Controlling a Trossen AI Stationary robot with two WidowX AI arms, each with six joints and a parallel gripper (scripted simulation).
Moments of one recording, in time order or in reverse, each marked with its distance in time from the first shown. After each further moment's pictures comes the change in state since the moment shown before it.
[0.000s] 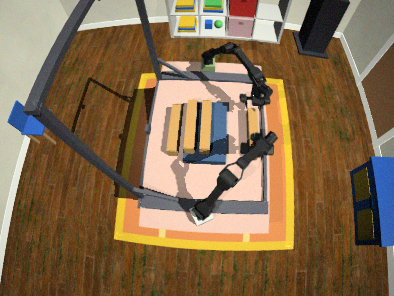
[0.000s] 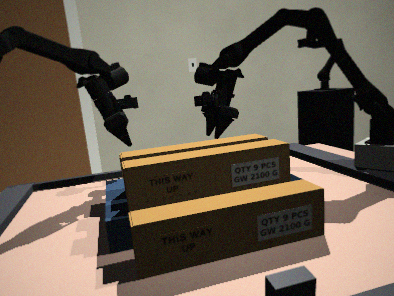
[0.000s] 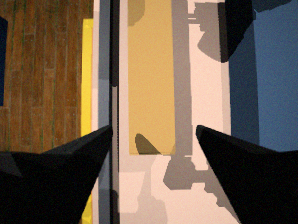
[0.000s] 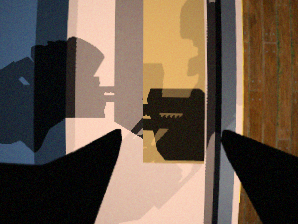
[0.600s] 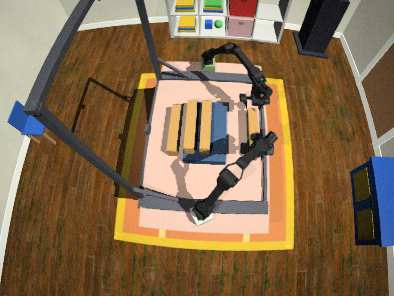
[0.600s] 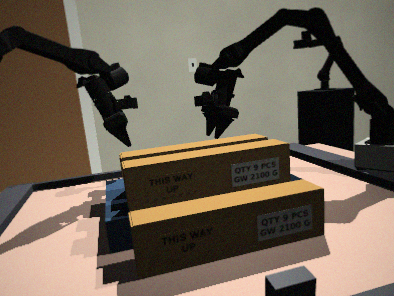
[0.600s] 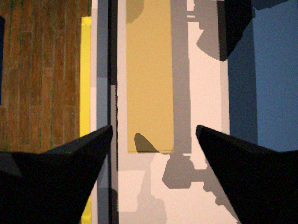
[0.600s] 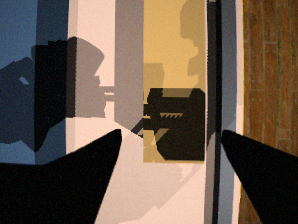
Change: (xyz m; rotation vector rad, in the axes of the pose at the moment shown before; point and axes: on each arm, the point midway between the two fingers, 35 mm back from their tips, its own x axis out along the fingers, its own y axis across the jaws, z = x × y) left arm 0.000 -0.001 -0.002 -0.003 0.008 -0.006; right arm 0.000 0.000 0.000 0.000 0.001 0.001
